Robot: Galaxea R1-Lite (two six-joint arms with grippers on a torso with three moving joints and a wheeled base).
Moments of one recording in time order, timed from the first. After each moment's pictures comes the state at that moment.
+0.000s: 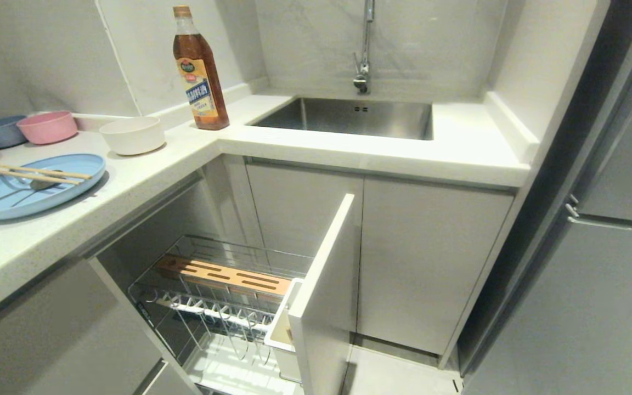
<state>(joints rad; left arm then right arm) 0.00 0.00 0.00 0.00 -0.01 0.02 0.00 0.00 0.00 0.00 -0.01 0.05</state>
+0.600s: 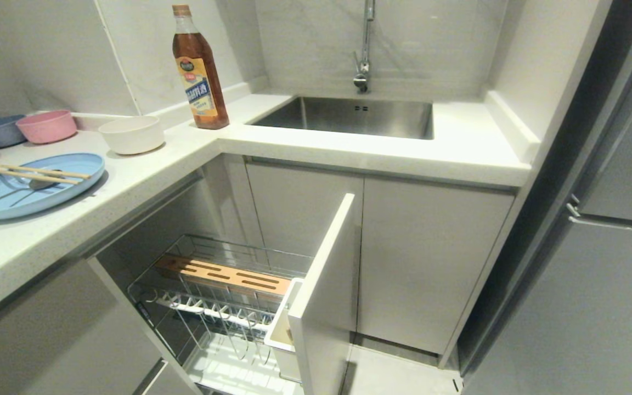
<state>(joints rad) 0.00 0.00 -0.17 0.04 -0.04 0.01 0.00 0.00 0.00 0.00 -0.01 0.05</state>
